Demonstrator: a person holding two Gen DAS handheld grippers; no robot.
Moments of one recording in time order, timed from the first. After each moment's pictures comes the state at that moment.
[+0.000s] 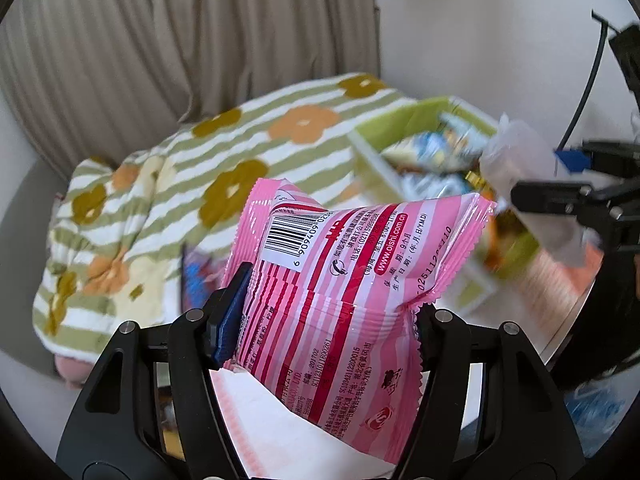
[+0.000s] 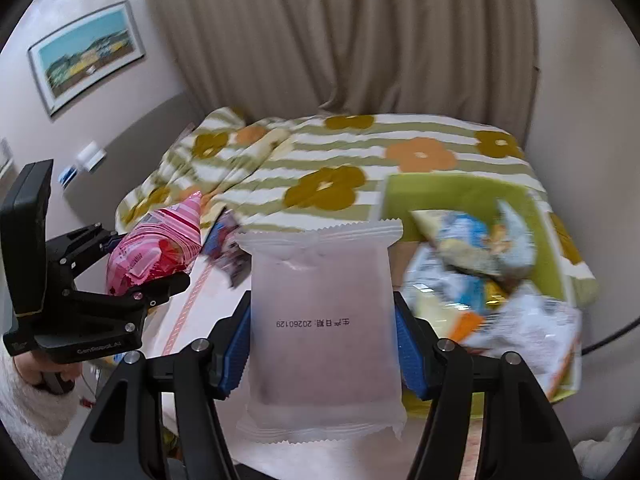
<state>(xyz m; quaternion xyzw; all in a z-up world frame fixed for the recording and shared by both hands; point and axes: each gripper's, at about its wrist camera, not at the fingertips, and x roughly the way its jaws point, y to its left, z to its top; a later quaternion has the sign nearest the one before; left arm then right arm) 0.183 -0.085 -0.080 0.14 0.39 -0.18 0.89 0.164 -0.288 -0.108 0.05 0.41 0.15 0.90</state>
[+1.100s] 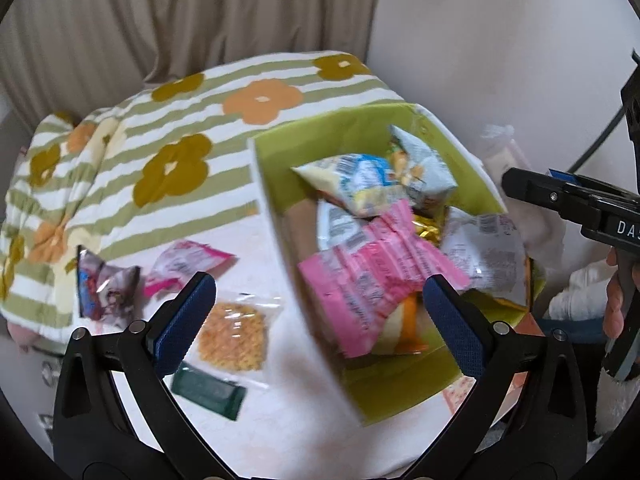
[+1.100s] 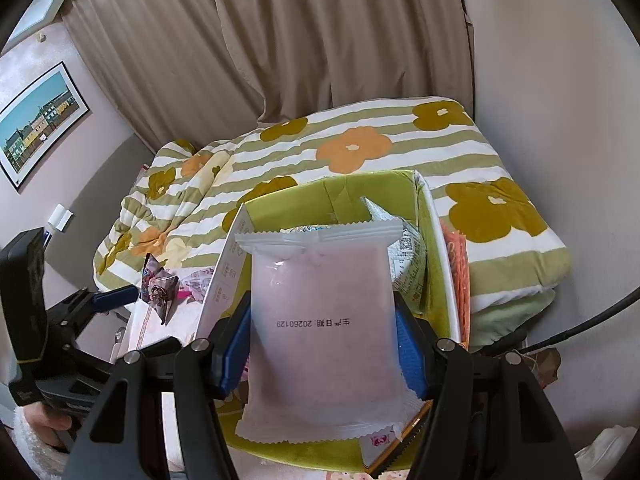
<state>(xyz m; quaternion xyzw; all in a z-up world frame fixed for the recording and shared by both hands) 0.238 -0.211 -0.102 0.07 0.46 -0.17 0.87 0.217 -0.446 -0.127 0.13 0.43 0.10 0.89</state>
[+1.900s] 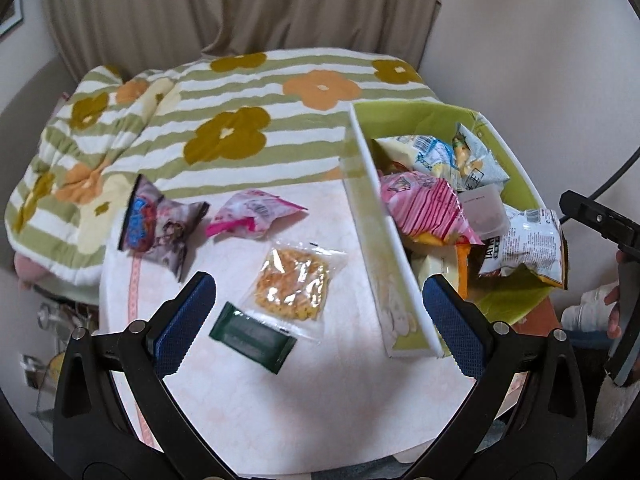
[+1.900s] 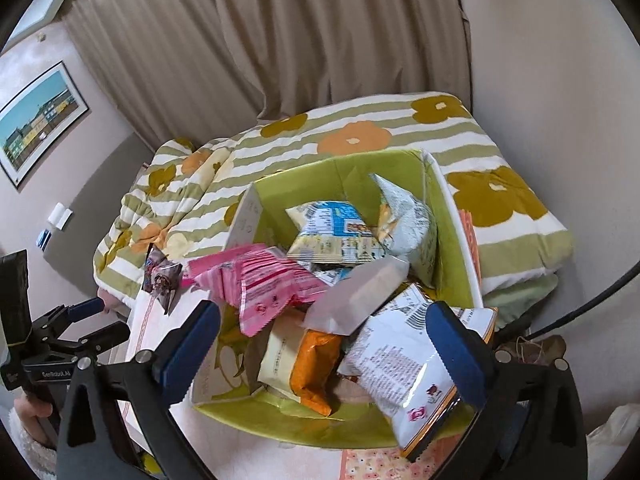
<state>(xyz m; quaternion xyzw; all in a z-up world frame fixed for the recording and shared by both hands) 0.197 -0.123 -0.111 0.01 0.47 -0.10 0.88 0.194 -0.431 -0.136 0.13 0.42 0.10 0.89</state>
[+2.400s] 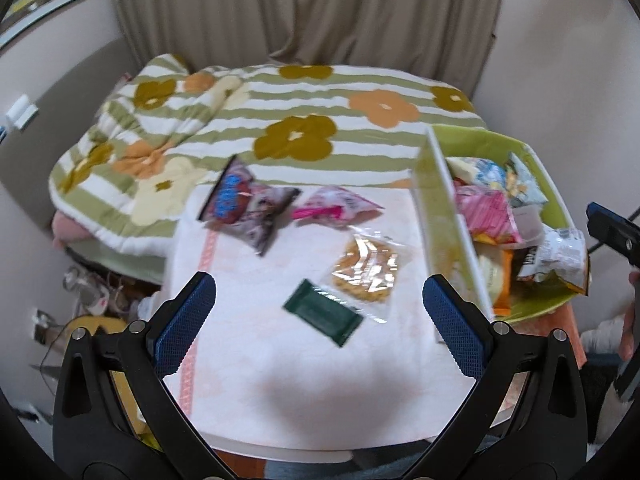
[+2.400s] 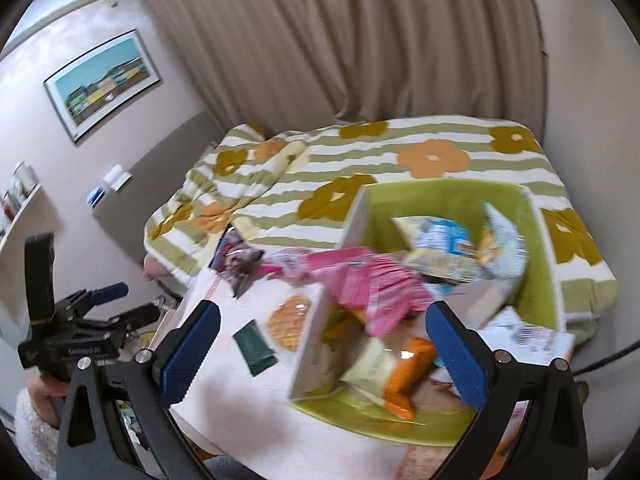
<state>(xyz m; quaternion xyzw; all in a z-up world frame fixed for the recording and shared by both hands) 0.152 -0.046 -0.091 -0.02 0.45 0.00 0.89 0.177 -0.349 -0.112 0.09 0.39 0.21 0.89</state>
